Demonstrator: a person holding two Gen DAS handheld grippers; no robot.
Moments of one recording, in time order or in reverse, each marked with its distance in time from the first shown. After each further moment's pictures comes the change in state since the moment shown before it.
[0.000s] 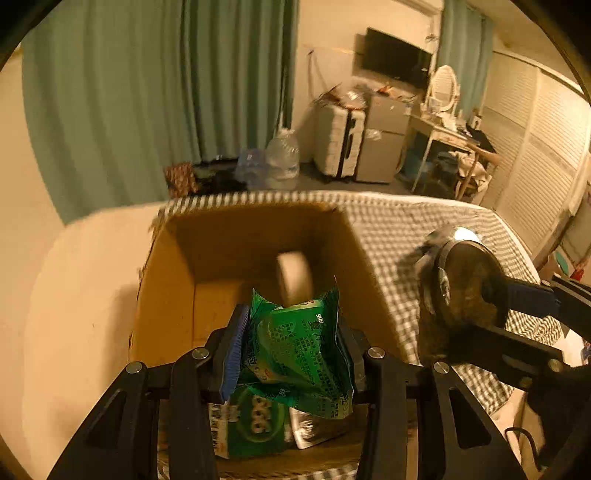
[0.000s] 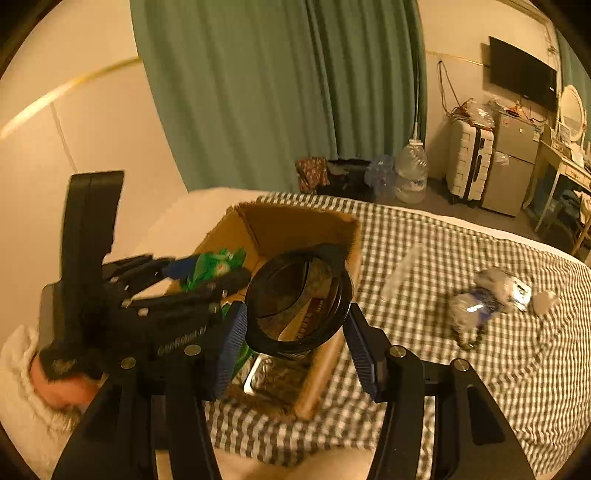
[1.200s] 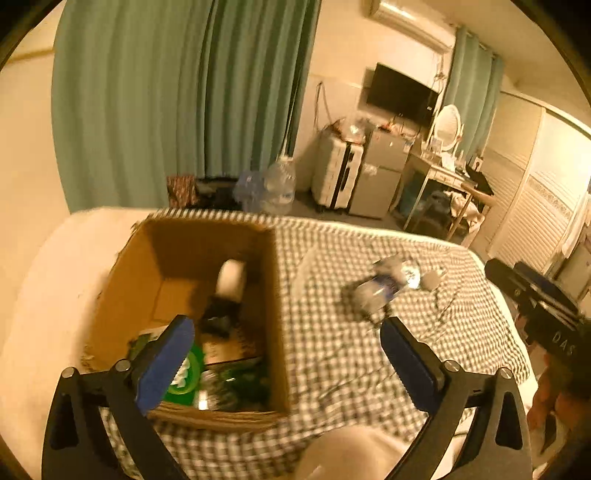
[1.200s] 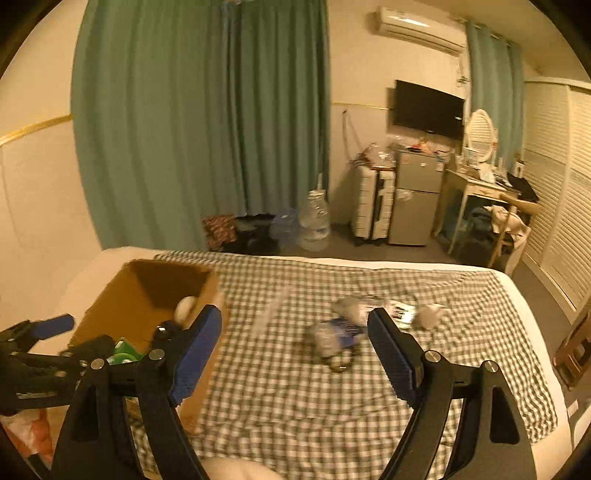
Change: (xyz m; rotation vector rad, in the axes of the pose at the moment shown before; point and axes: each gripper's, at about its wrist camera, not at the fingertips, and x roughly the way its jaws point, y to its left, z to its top) left arm -0.079 -0.115 -0.017 -0.099 -0.136 -0.011; right arm -0.128 -0.126 -0.044 0.139 -0.284 -0.318
